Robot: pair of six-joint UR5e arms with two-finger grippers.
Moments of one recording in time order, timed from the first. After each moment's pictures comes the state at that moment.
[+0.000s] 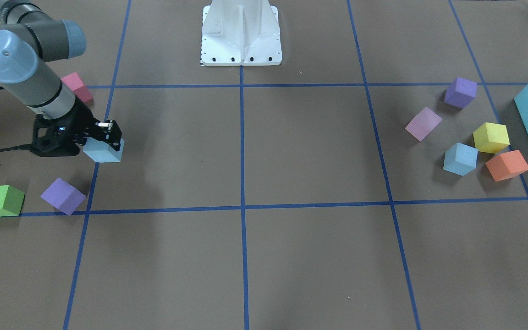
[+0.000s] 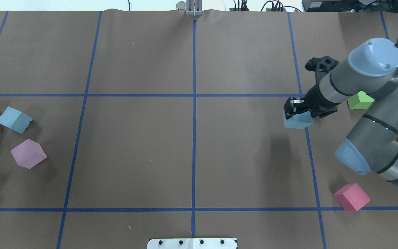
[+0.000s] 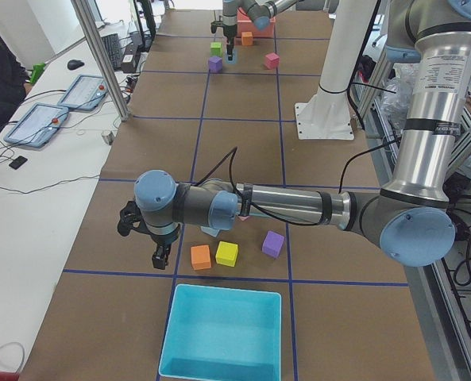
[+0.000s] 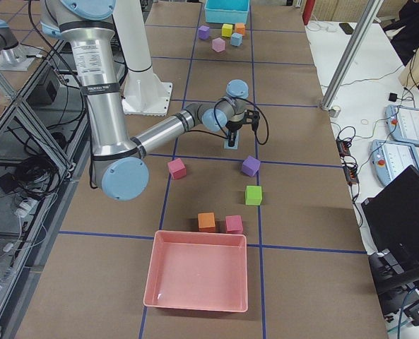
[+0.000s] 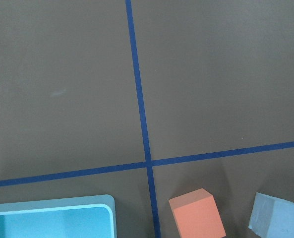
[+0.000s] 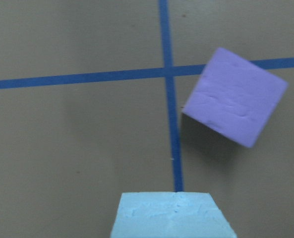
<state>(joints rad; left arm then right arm) -1.61 -1.71 -1.52 -1.63 -2.42 0.05 0.78 -1.27 1.84 -1.40 2.13 1.08</state>
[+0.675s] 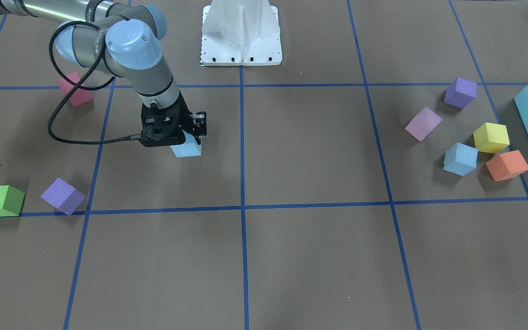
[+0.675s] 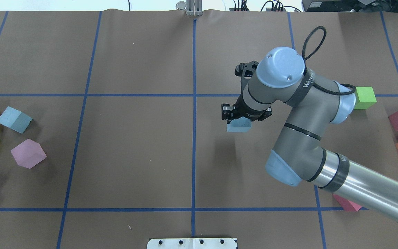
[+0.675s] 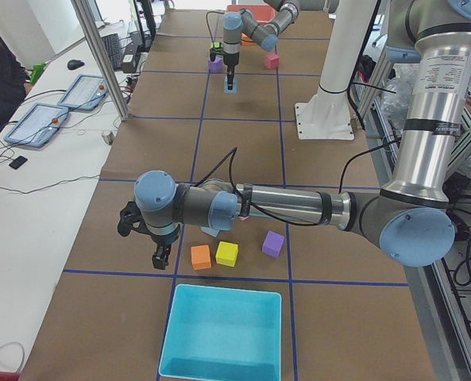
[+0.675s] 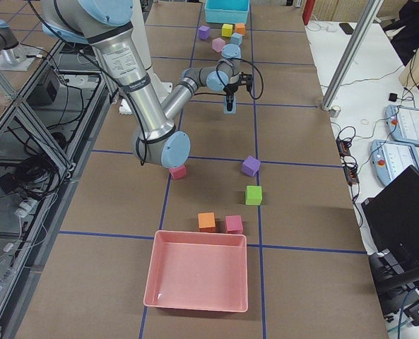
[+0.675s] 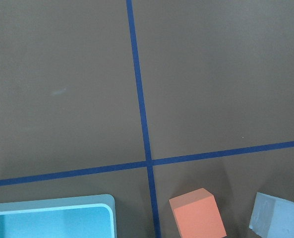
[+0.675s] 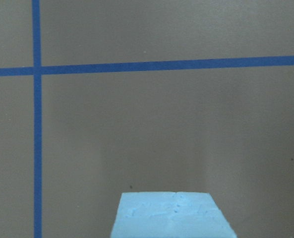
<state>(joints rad) -1.61 -1.71 -1.52 -1.63 -2.42 0.05 0.61 -0.97 1.71 -1.51 1.97 1.15</state>
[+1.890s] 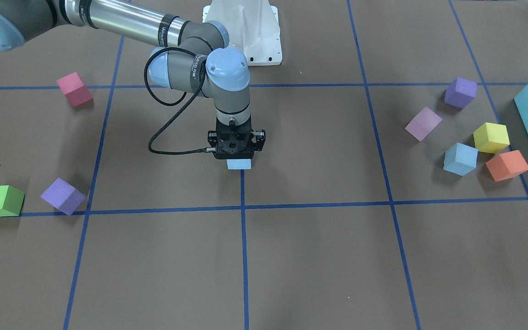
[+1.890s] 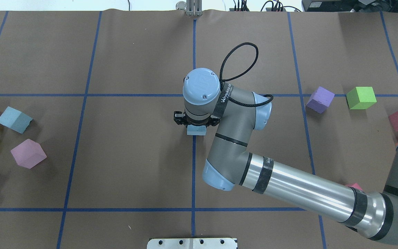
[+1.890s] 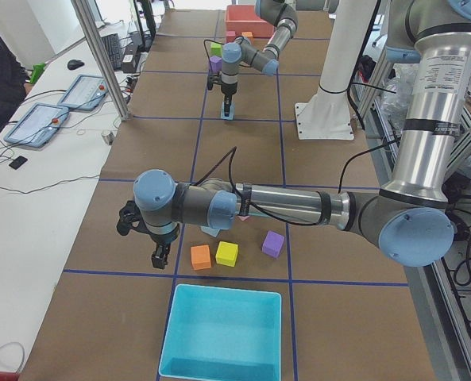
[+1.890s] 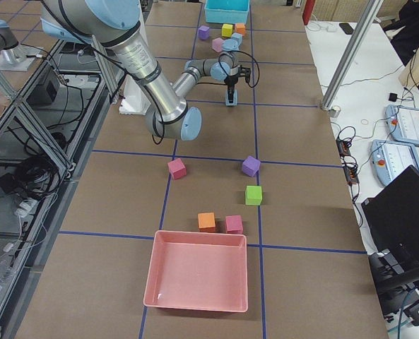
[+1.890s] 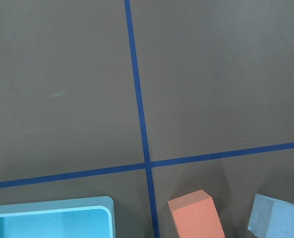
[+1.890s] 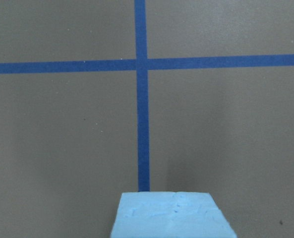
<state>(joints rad) -1.61 -1.71 -1.52 -1.63 -2.42 0.05 0.50 -0.72 1.39 -1.46 1.84 1.26</state>
